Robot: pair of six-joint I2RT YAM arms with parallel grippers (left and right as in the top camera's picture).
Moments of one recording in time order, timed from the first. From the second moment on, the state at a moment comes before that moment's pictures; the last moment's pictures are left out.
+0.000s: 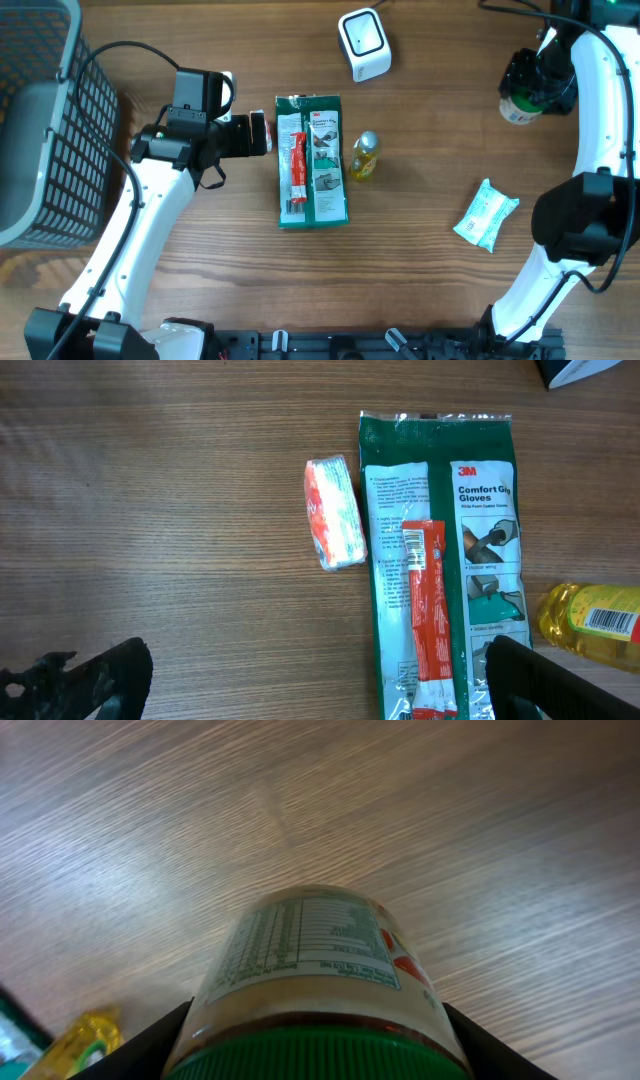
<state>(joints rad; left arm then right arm) -0.19 1.45 1.17 -0.74 0.00 -0.21 -0.14 2.06 2.12 -1.53 0.08 0.30</state>
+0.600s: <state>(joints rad) -0.19 1.45 1.17 -0.74 0.00 -0.21 -0.28 2.08 1.70 -1.19 0.14 0.31</state>
